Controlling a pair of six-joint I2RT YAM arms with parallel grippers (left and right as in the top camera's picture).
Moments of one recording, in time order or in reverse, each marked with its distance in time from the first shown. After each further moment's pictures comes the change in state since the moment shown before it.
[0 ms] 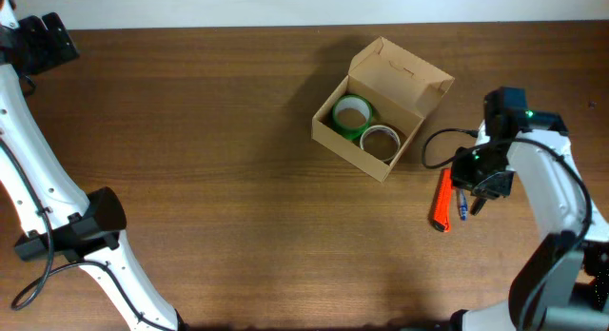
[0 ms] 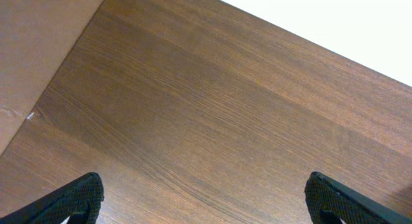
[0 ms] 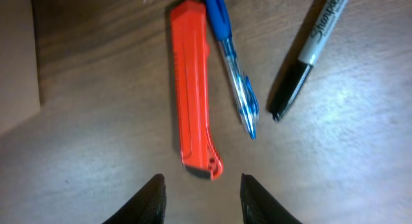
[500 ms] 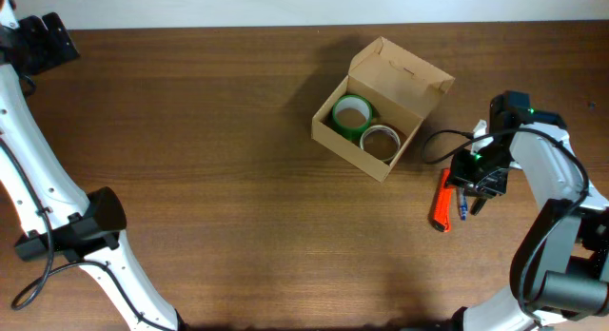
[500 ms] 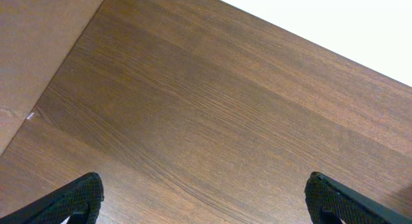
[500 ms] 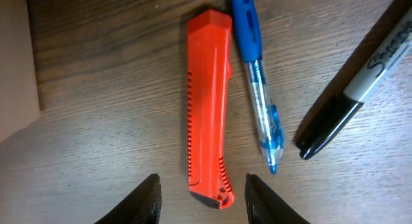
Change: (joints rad) left arm 0.000 0.000 0.000 0.000 0.000 0.000; right arm -0.044 0.110 0.000 0.056 -0.101 -0.107
